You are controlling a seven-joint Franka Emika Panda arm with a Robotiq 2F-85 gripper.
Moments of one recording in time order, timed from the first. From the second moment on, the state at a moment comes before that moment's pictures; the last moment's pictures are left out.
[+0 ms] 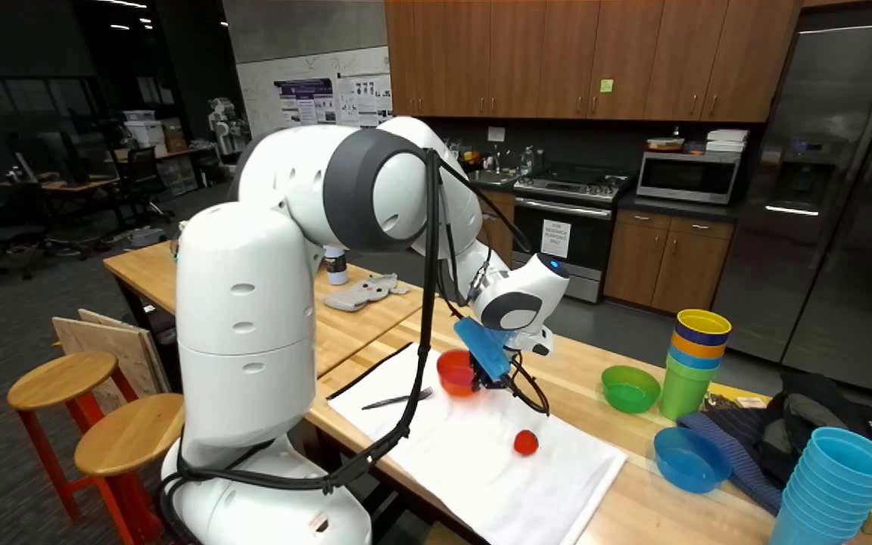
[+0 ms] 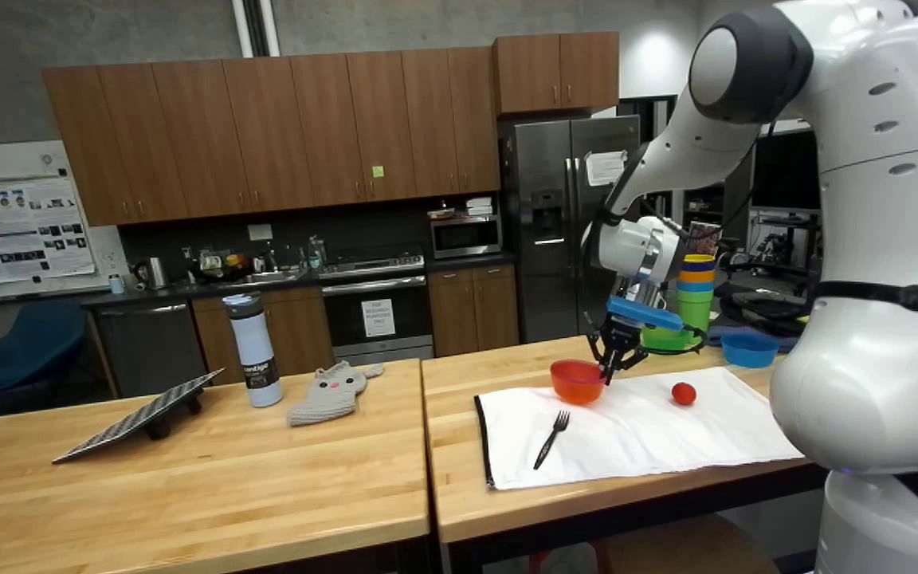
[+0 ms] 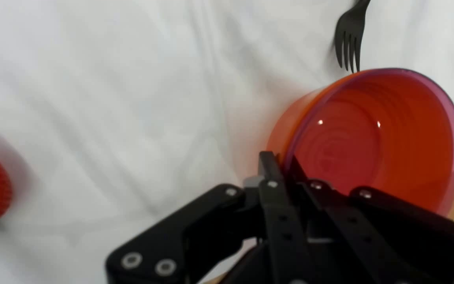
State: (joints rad) arm -0.05 0.19 -0.11 -2.26 0.54 2.26 -0.12
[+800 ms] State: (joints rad) arm -0.05 0.25 -0.07 -2.24 0.44 2.25 -0.03
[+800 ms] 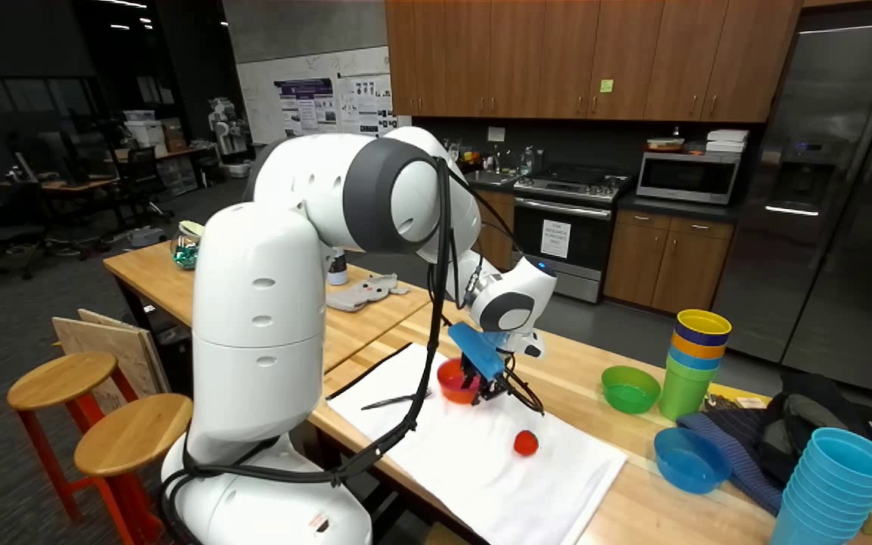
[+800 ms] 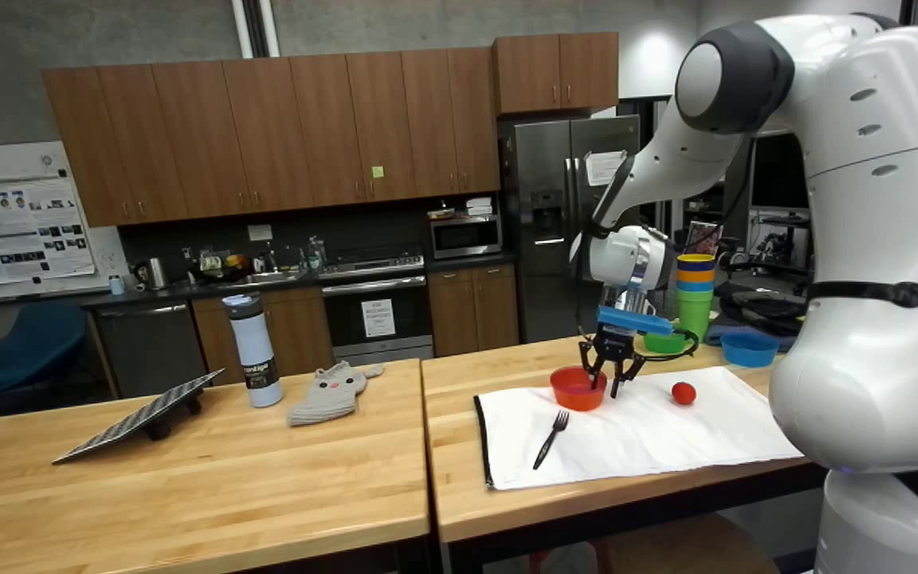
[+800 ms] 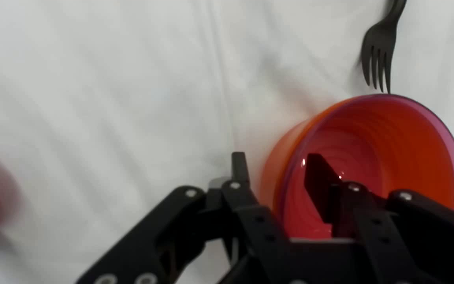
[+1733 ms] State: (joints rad) arm -0.09 0.06 -0.08 -2.26 0.34 2.17 0.06
